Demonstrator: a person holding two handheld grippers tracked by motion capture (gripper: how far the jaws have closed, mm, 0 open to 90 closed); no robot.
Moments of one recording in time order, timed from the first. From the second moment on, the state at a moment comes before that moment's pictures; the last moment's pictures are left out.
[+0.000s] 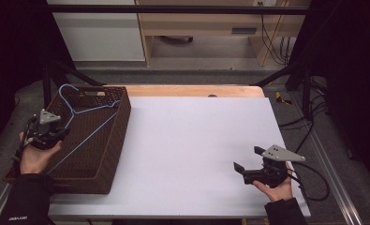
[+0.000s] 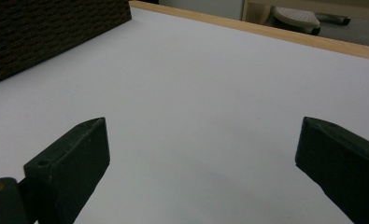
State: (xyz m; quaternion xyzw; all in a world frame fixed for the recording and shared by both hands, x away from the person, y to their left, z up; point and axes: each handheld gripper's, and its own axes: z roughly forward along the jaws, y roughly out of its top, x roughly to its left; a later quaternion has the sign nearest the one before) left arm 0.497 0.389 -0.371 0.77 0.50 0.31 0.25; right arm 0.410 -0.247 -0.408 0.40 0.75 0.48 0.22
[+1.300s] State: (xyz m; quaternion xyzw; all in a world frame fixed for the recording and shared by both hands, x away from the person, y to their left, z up) left arm 0.416 0.291 -0.346 0.74 0.38 0.25 0.50; right arm 0.407 -0.251 -0.403 0.40 0.74 0.50 0.23
